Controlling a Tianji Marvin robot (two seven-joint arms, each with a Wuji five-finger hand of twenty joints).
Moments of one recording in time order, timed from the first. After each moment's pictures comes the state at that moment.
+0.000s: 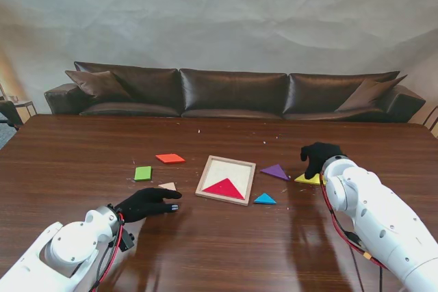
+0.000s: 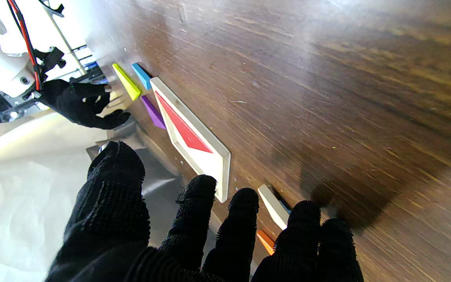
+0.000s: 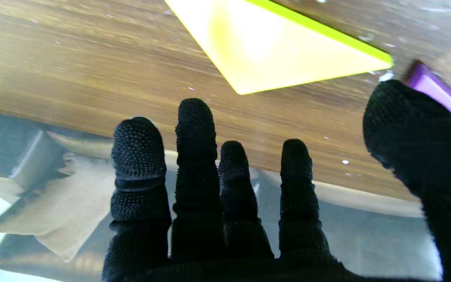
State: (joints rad) left arm 1.61 -1.06 -1.31 -1.51 0.23 -0.13 -0.33; right arm -1.11 -1.03 0.99 -1.13 -1.04 0.17 0.14; left_hand 0.86 -0.22 0.03 -0.05 0.62 0.14 0.12 0.27 0.58 0.22 0.06 0.25 0.37 0.36 0.08 0.31 0.07 0.28 0.21 0.65; right_hand 0.25 -0.98 1.32 -0.24 0.48 -0.16 0.62 0.37 0.60 0.08 0.62 0.34 0.90 0.08 0.66 0.56 0.74 0.20 1.24 0.67
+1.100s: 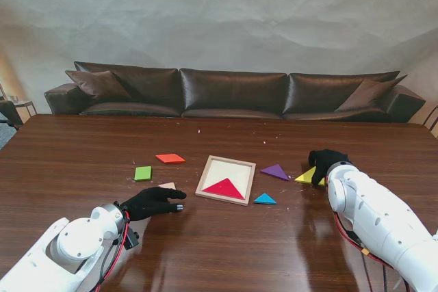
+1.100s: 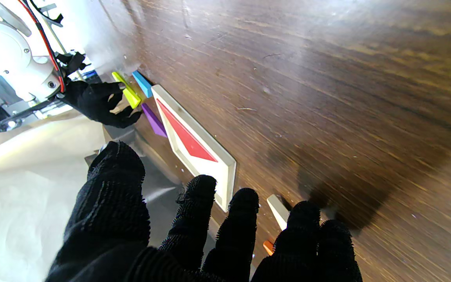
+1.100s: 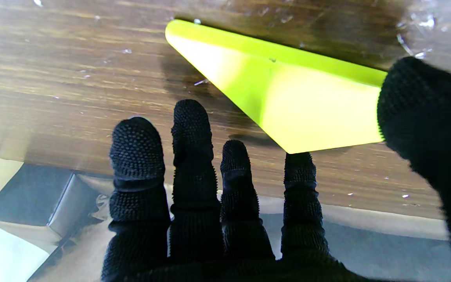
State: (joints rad) left arm 1.58 -1.06 -1.27 -1.51 0.24 -0.10 -0.34; right arm -0.98 -1.06 0.81 -0.85 -0.82 0.22 -0.02; left_hand 0.86 -0.22 0.03 -0.05 0.62 0.14 0.12 0.27 0.58 0.22 0.06 0.25 0.37 0.36 0.08 0.31 0.07 0.27 0.20 0.64; right_hand 0.23 -1.17 1.35 -0.24 0.39 -0.20 0.75 0.46 0.60 0.06 0.65 0.34 0.88 0.12 0.65 0.54 0.74 0.21 1.24 0.67
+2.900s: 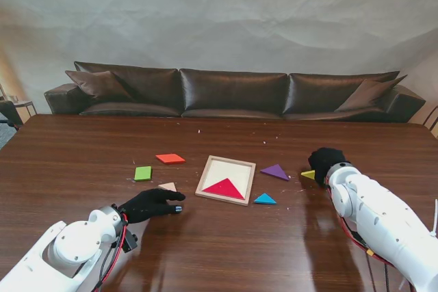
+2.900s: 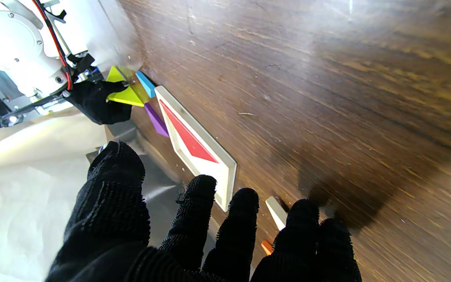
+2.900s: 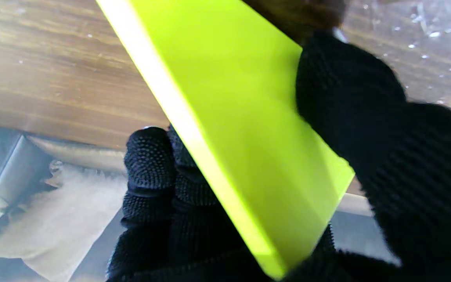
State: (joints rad) left arm 1.61 -1.06 -1.29 -1.53 0.23 -0.10 -0.34; right arm -0.94 -1.07 0.76 -0.73 -0.86 0.05 -0.20; left_hand 0.86 -0.22 0.03 -0.05 0.62 0.14 0.12 0.27 0.58 0.22 0.06 0.25 0.38 0.37 0.09 0.31 0.08 0.26 0.20 0.64; right_hand 0.56 -1.30 1.37 -0.45 1.03 -0.17 1.18 0.29 1.35 -0.02 0.57 0.43 1.29 0.00 1.00 0.57 0.76 0.05 1.39 0.67
